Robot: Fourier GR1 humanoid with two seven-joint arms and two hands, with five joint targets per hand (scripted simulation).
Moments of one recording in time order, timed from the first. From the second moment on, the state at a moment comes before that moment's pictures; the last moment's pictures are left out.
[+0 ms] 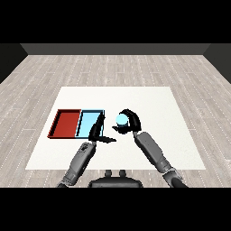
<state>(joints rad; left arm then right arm) -0.28 0.00 -0.30 -1.24 0.18 0.15 -0.35 -0.51 -0.11 0.40 -1.23 -0.34 -0.29 -0.32</state>
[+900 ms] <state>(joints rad) -0.41 0.00 -0.47 -1.06 0.32 0.28 -0.40 -0.48 -0.01 0.37 -1.26 -0.20 -0.23 -0.31</state>
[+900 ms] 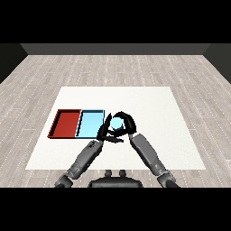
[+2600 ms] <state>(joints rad) -0.46 0.03 -0.52 -1.02 0.18 0.50 -0.39 -0.59 -0.03 0.60 -1.23 -0.29 -0.36 -0.32</state>
